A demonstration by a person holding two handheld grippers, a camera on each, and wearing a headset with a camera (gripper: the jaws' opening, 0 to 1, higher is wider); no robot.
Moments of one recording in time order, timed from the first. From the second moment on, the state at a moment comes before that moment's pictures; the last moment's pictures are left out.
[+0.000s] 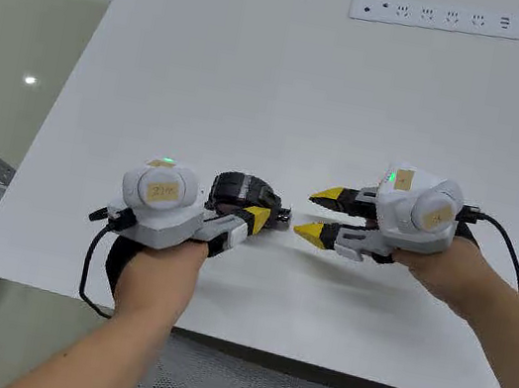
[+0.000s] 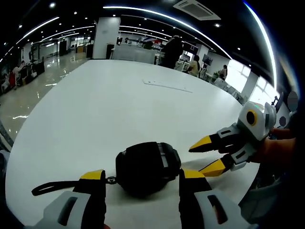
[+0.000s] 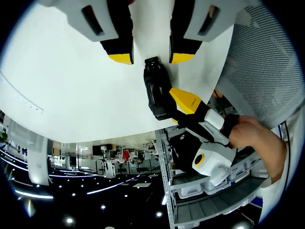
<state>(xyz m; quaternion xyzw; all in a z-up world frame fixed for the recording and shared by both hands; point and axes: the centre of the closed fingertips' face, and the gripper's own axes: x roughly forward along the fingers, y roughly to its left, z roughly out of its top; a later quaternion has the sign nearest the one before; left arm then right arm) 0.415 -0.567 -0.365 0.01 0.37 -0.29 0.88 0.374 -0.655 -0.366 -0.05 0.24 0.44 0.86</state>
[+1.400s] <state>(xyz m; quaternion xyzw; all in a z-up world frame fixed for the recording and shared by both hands) 0.400 -0.543 -0.321 0.09 0.32 -0.41 0.85 0.319 -0.724 -0.346 -0.02 0.30 0.34 0.89</state>
